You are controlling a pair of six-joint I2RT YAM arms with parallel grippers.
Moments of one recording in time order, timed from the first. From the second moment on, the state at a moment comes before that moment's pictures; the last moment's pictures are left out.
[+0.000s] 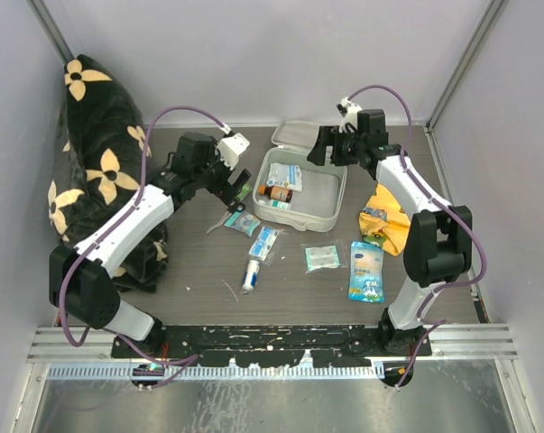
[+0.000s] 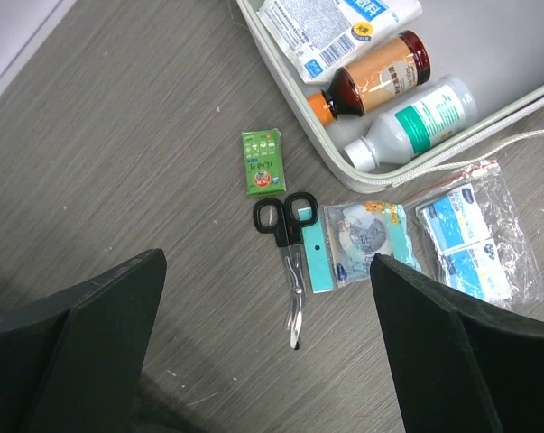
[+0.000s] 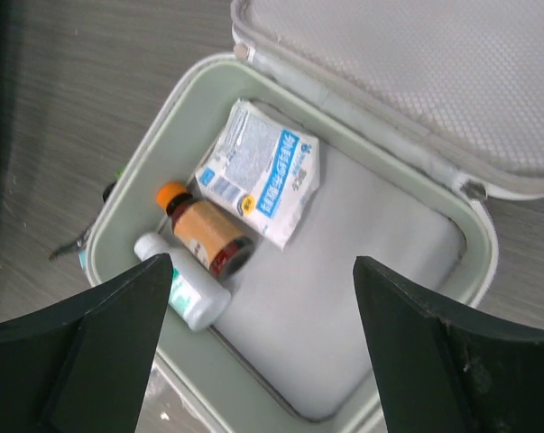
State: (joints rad) left arm -0.46 1.47 1.29 -0.43 0.14 0.35; right arm 0.18 1.77 1.45 -0.26 -0.40 0.20
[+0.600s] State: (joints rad) left arm -0.43 1.61 1.21 -0.43 0.28 0.34; right arm 0.11 1.56 1.23 -0.56 -0.67 -0.12
